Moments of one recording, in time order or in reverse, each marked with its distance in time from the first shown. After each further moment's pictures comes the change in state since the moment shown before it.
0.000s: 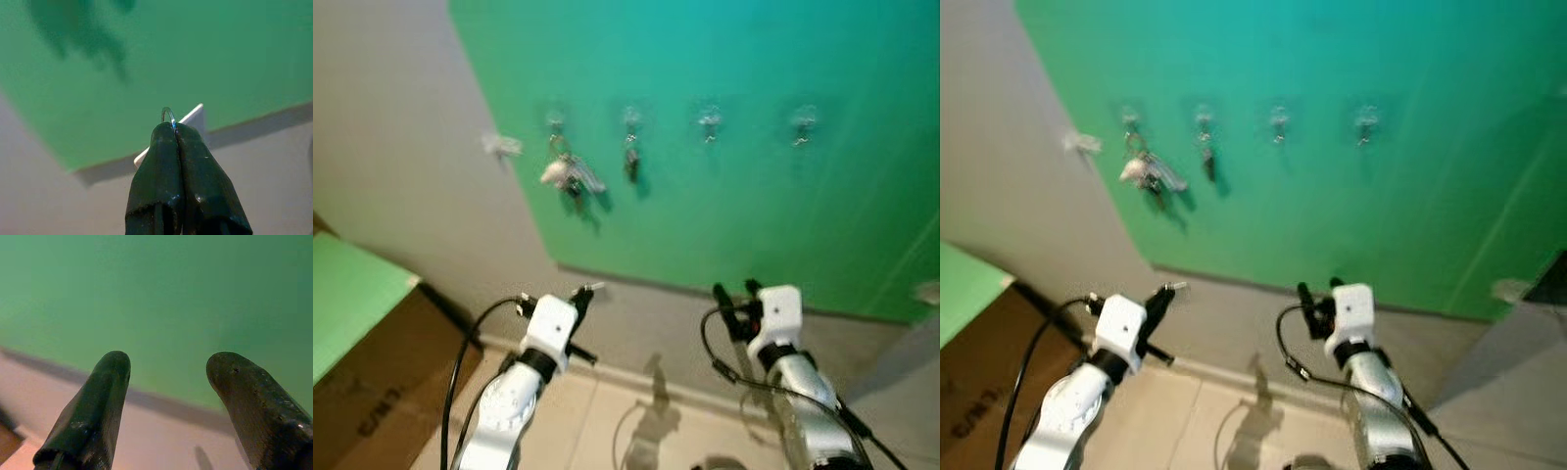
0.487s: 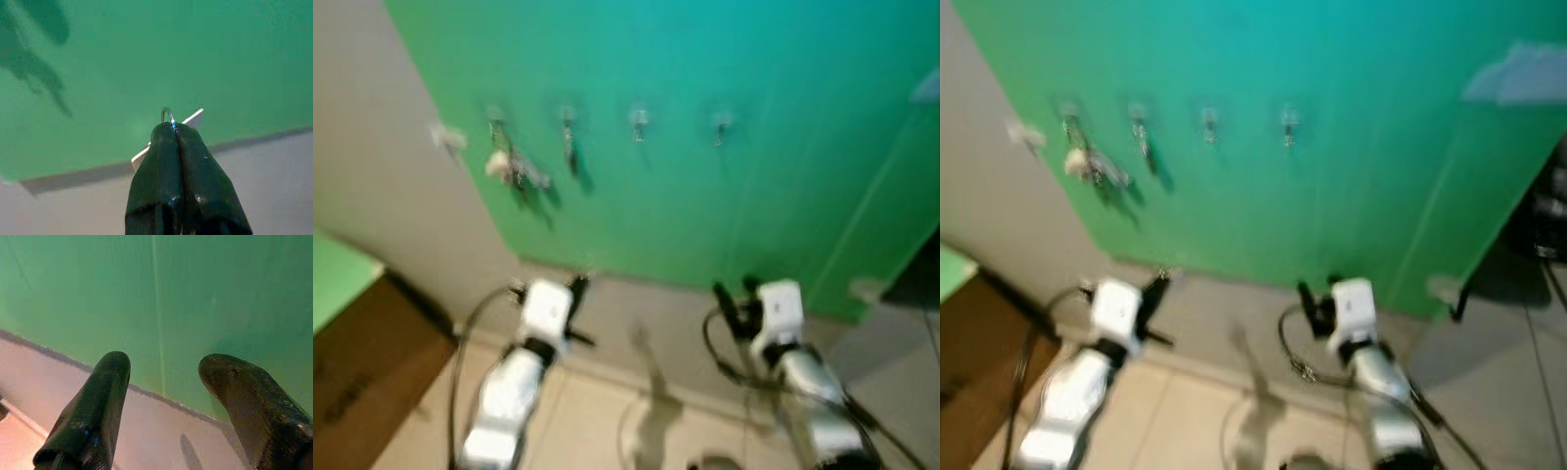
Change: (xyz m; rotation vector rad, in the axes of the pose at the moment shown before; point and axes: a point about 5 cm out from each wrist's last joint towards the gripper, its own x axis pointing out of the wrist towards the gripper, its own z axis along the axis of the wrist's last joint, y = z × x) left arm 0.010 0.003 0.002 -0.071 -0.008 0.071; right arm 0.003 -0.008 0.005 -0.060 0.020 0.052
